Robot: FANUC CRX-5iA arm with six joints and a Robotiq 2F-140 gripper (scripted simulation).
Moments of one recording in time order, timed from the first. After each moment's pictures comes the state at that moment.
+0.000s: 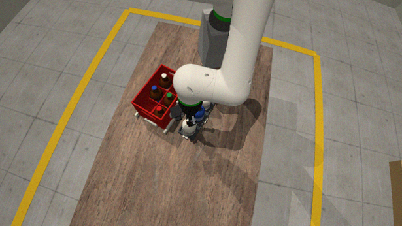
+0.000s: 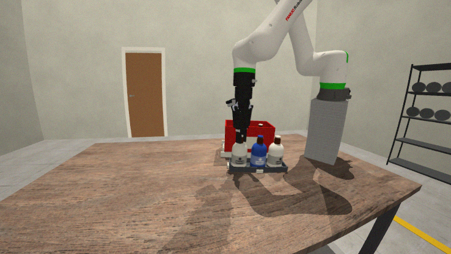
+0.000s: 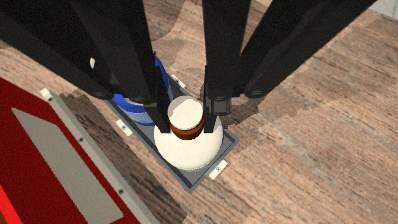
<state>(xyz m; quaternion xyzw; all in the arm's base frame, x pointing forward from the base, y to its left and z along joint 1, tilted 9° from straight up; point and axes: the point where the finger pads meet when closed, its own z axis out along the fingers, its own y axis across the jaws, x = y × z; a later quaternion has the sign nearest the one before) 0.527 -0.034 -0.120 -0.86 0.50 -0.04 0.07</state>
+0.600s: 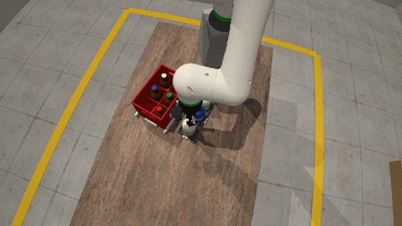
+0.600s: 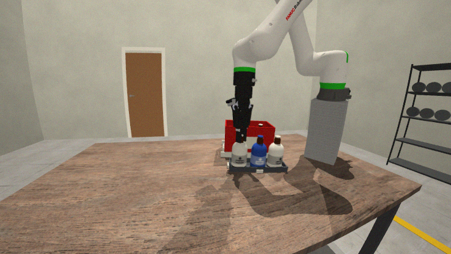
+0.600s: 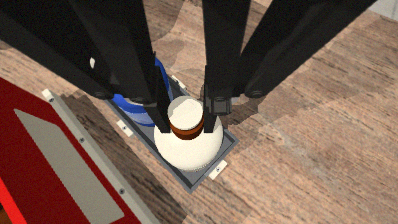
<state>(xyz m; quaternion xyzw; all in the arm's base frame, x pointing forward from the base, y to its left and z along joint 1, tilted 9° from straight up) 0.526 -0.035 -0.117 -0.86 0.50 -0.04 0.07</state>
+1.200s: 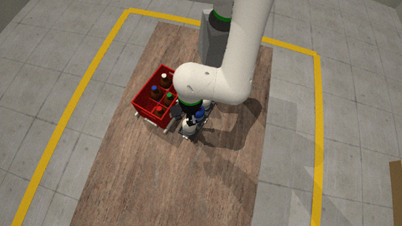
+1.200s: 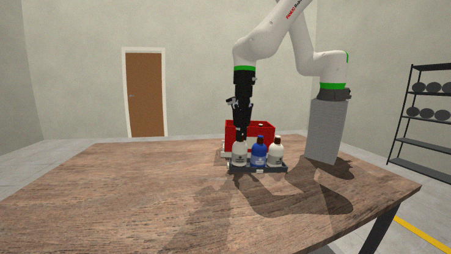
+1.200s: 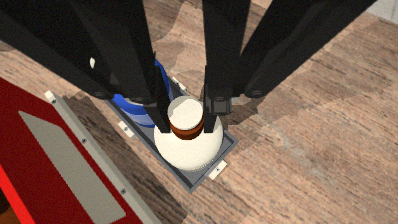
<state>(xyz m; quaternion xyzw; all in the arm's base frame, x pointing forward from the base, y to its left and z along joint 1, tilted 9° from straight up) 0.525 -0.035 -0.112 -0.86 0.50 -0.04 0.07</state>
